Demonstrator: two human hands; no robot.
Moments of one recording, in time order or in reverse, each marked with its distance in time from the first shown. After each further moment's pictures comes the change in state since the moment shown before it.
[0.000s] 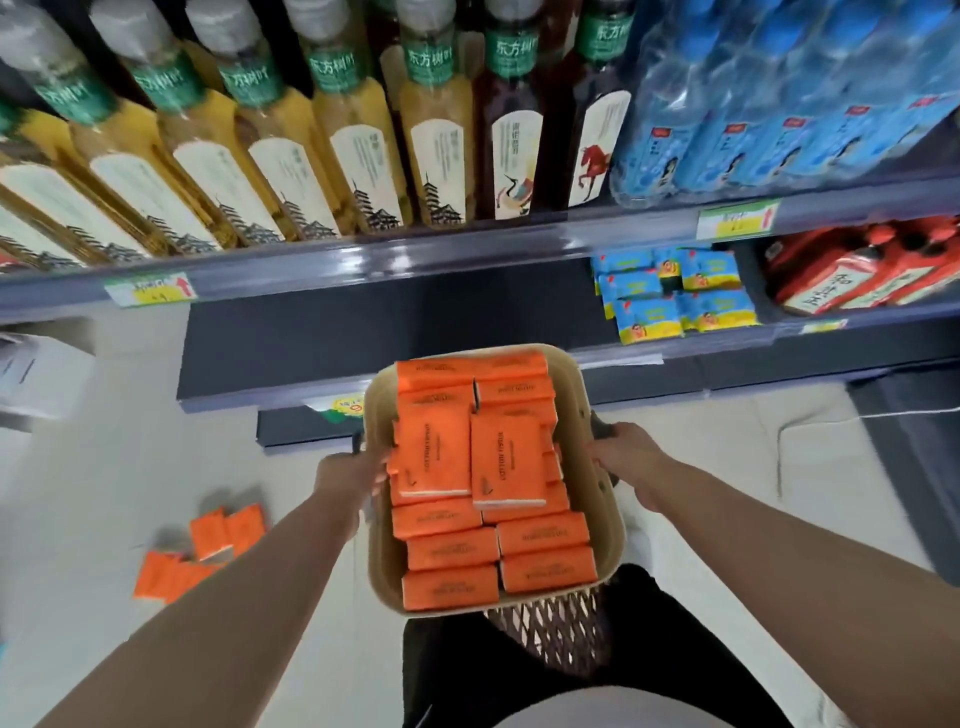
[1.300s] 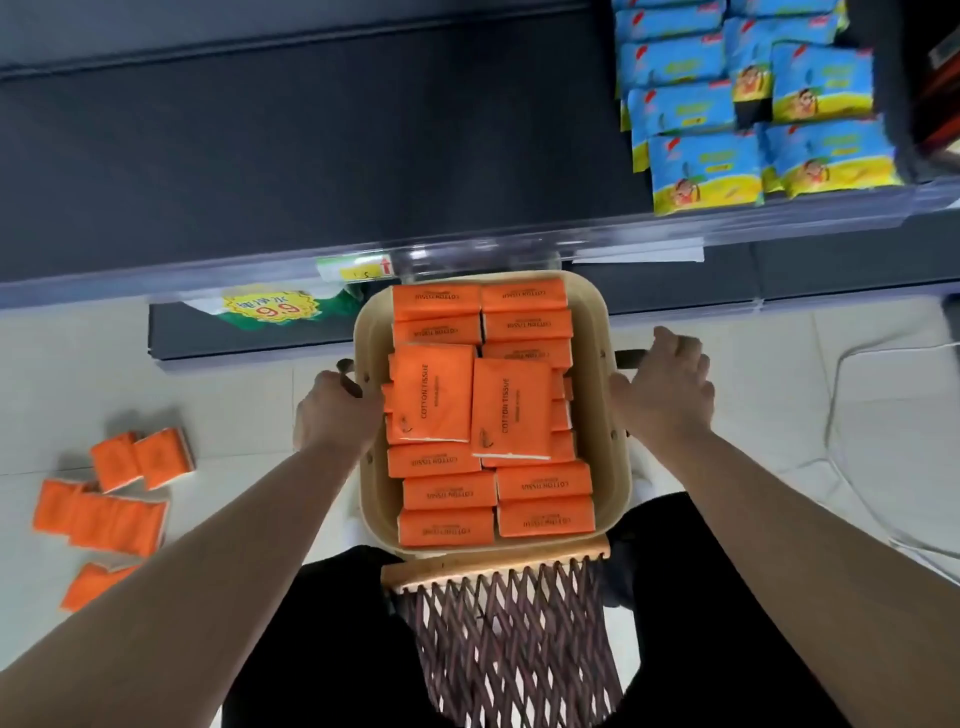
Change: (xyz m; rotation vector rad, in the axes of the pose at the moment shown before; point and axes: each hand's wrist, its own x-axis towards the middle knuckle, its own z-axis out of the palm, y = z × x) left_hand 0.152 -0.093 0.160 0.637 0.247 0.202; right_hand 0.195 0.114 0.004 -0.653 0.402 -0.136
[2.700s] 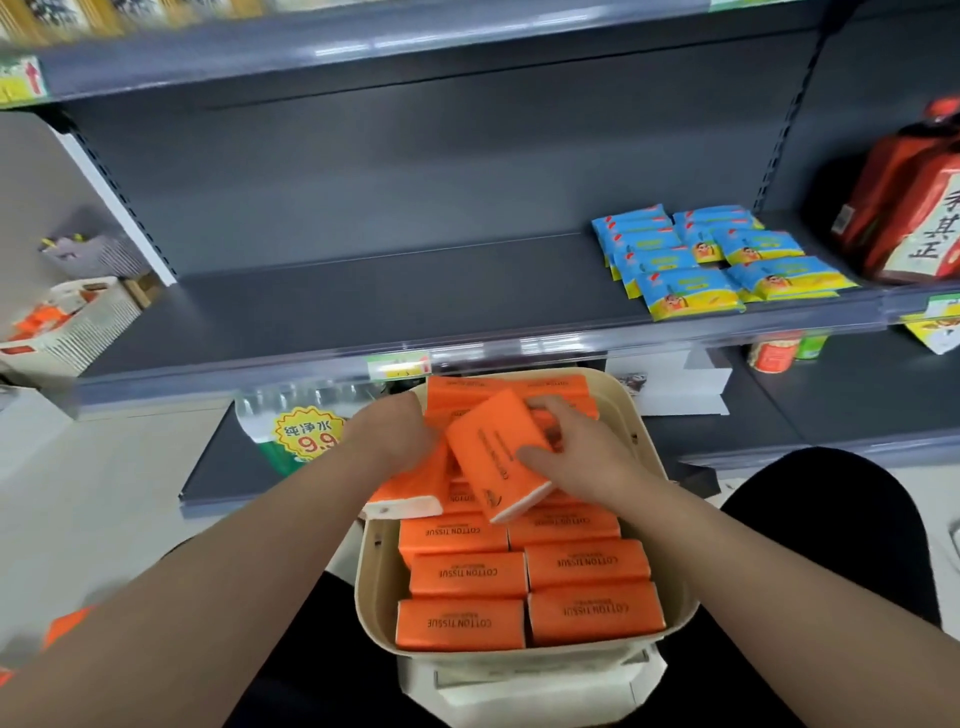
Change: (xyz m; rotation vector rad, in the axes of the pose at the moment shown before) left_hand 0.001 0.000 0.027 0.450 0.260 0.575; right_hand -0.031 -0.022 0.084 0.400 0.005 -0.691
